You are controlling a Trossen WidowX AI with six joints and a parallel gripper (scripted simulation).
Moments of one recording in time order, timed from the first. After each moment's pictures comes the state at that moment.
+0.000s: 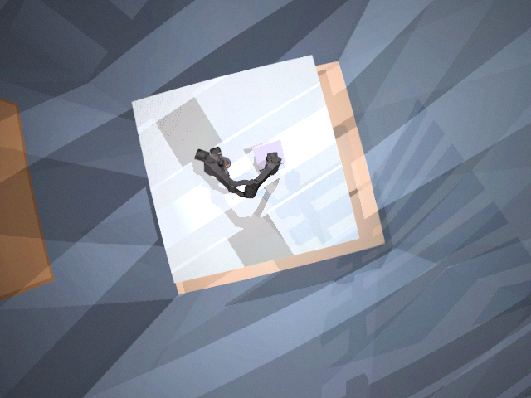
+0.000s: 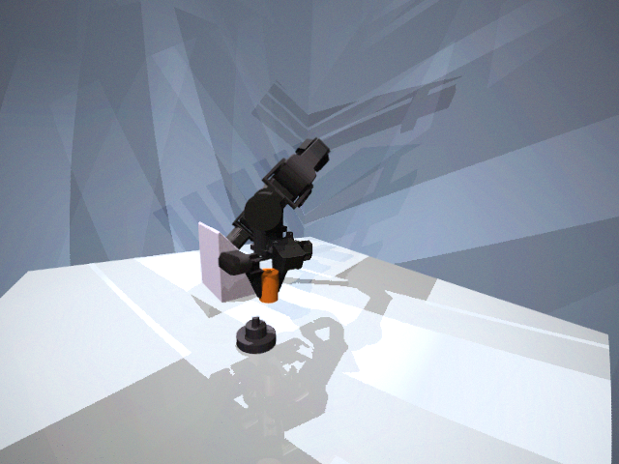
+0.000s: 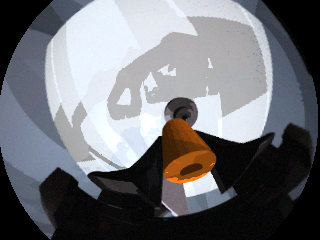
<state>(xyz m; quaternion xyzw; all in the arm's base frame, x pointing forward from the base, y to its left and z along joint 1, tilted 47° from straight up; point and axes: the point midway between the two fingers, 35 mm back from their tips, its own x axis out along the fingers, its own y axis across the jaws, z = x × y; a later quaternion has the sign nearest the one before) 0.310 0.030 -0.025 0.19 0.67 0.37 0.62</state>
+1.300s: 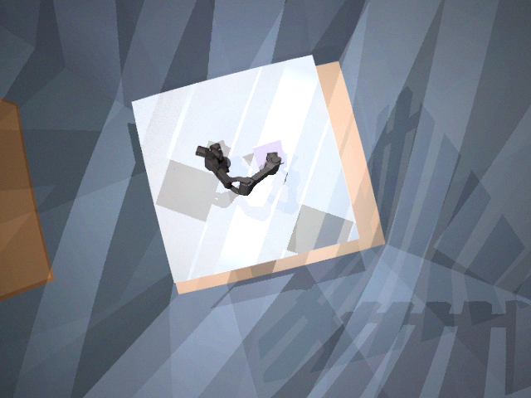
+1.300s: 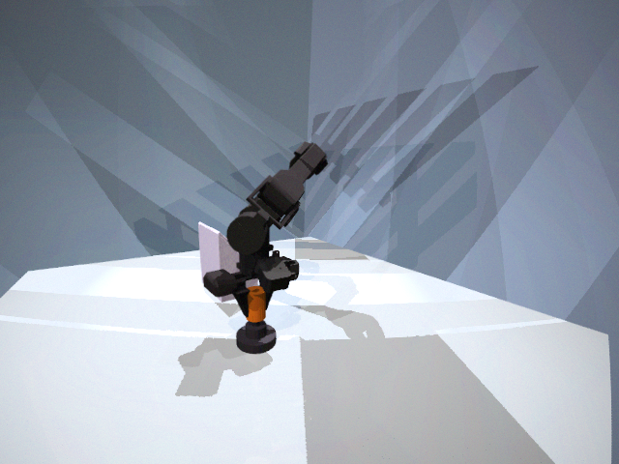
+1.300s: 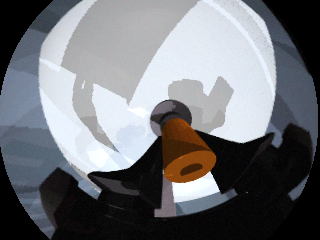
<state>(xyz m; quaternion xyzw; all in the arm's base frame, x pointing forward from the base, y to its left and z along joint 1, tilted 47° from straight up) 0.309 0.032 -0.070 0.18 0.66 0.37 0.62</state>
